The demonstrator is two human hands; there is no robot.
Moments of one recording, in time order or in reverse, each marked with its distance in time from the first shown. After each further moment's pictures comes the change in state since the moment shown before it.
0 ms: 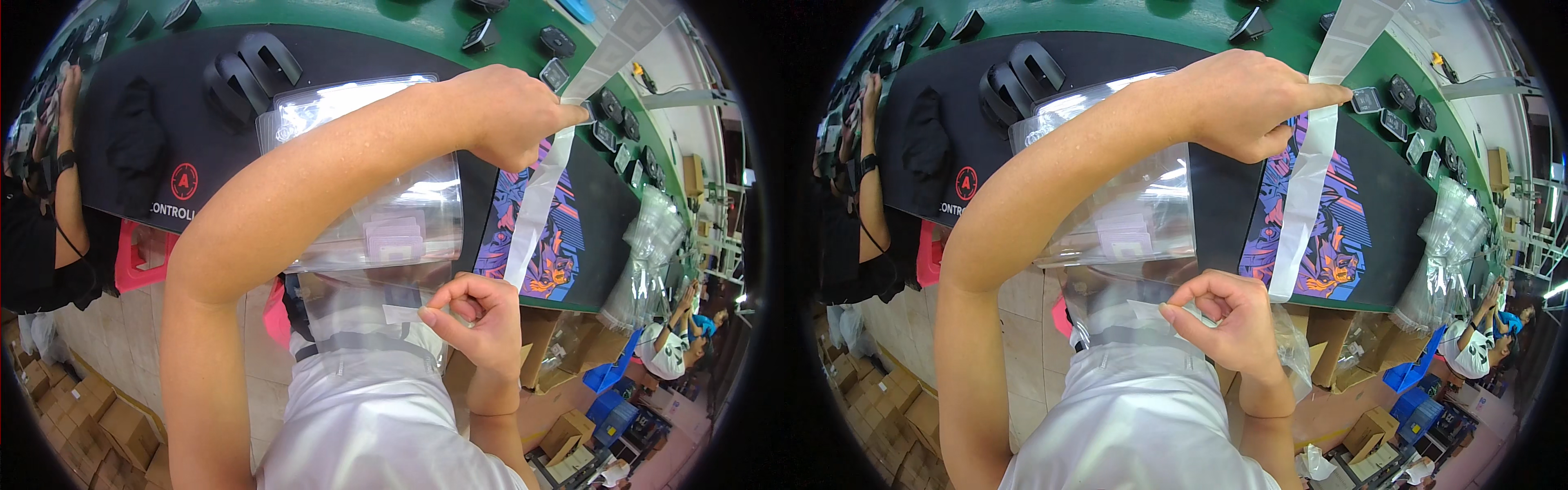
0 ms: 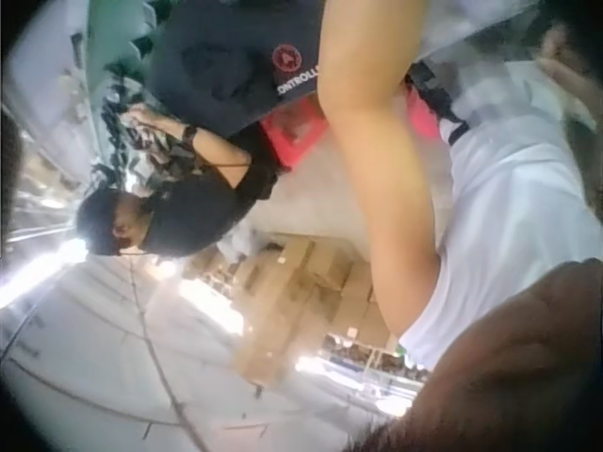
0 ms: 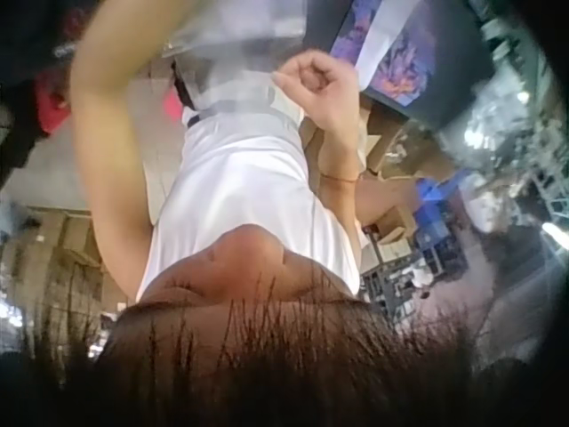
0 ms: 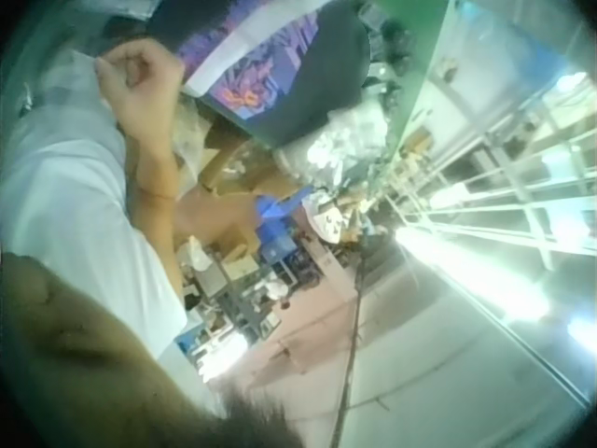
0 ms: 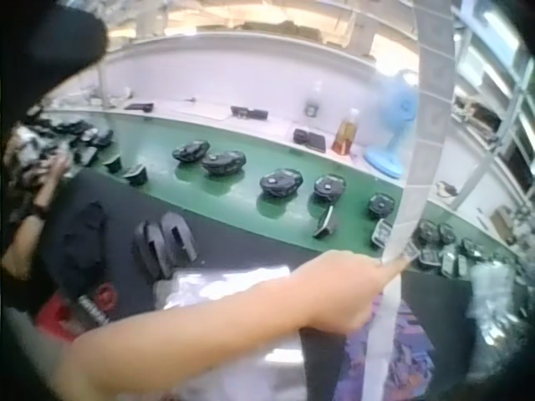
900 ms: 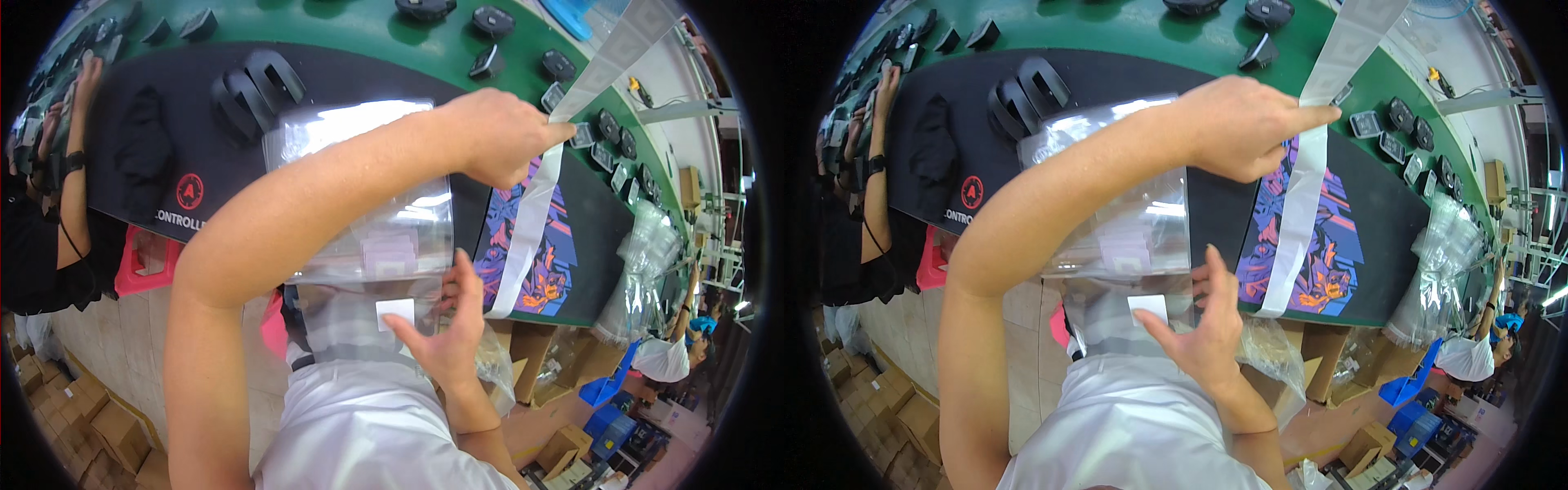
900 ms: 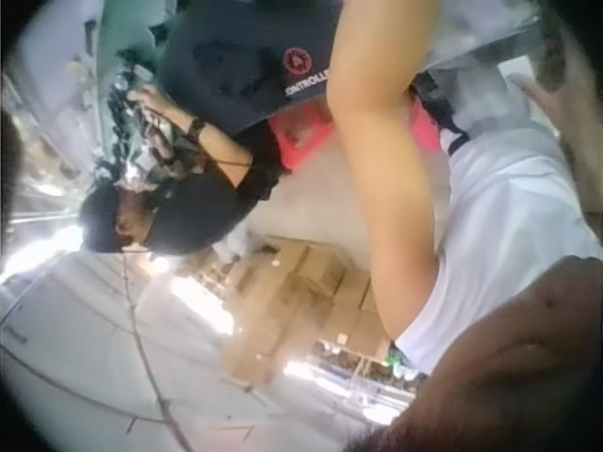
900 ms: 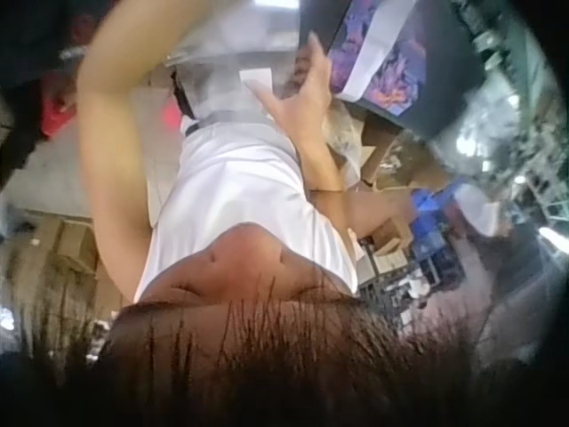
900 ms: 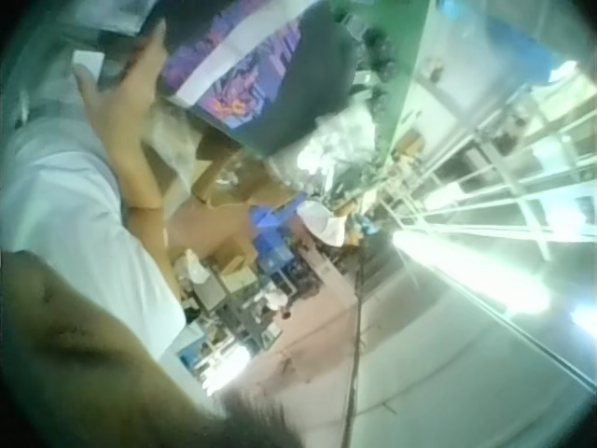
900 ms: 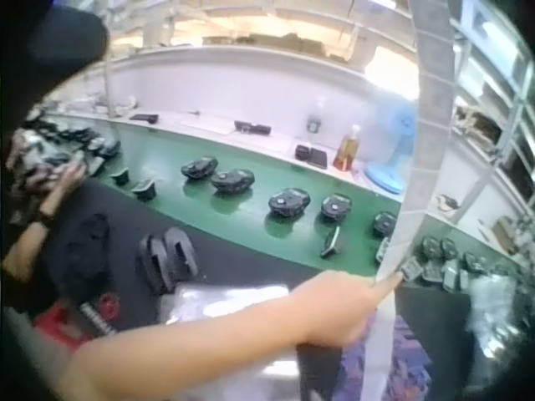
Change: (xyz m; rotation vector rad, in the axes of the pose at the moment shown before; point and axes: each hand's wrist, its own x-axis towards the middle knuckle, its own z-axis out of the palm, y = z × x) left_hand 0.001 -0.005 0.003 0.051 0.054 0.011; right_hand 0.002 0.026 0.040 -0.317 0.406 -0.263
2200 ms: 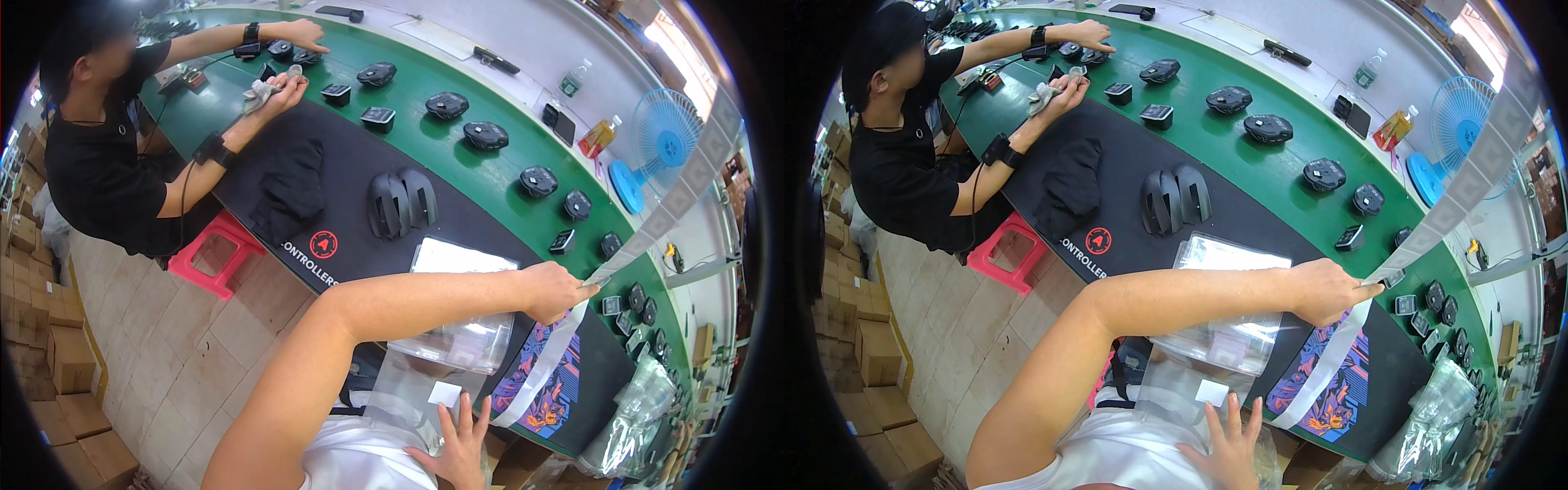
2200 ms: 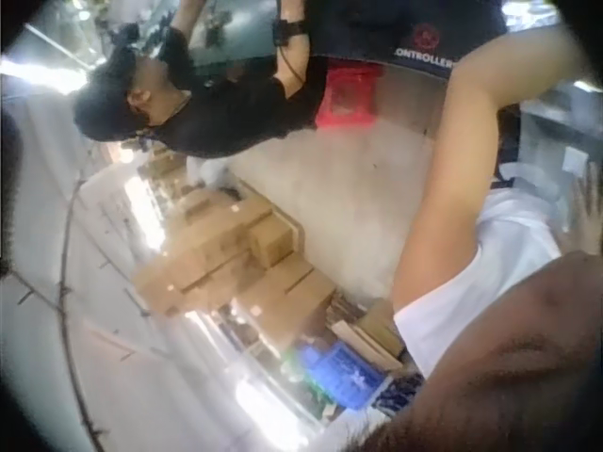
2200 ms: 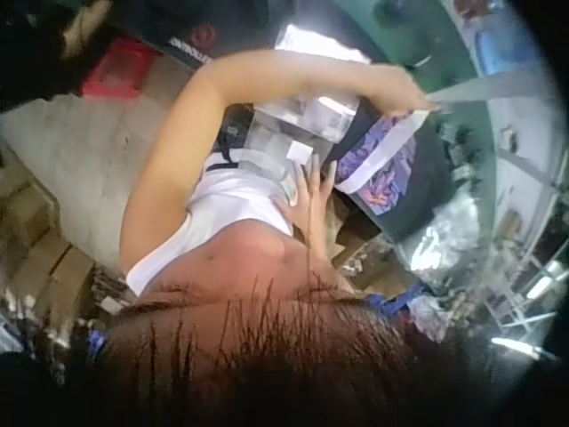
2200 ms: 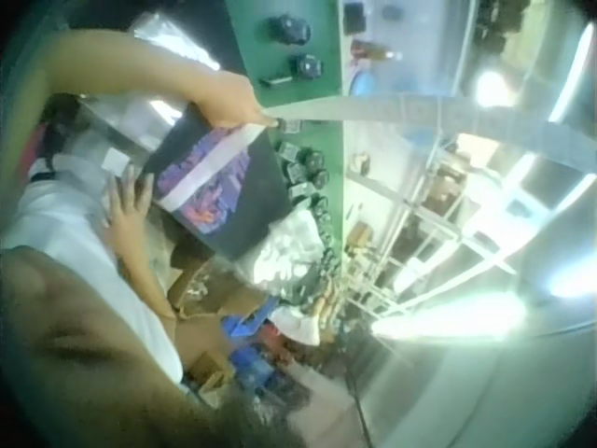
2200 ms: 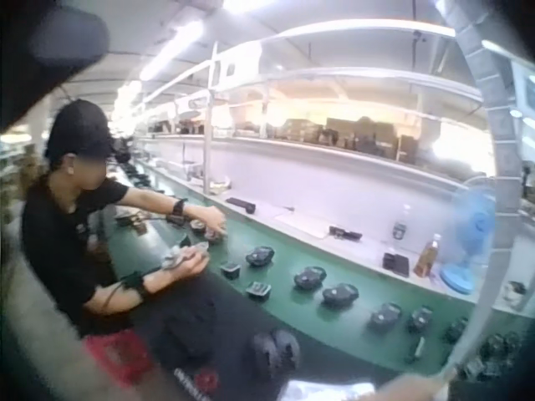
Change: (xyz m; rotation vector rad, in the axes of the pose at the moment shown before) left_hand -0.003 0.004 -0.002 0.007 -0.005 -0.064; right_hand -0.050 0.010 -0.039 -0.540 -0.491 -0.537
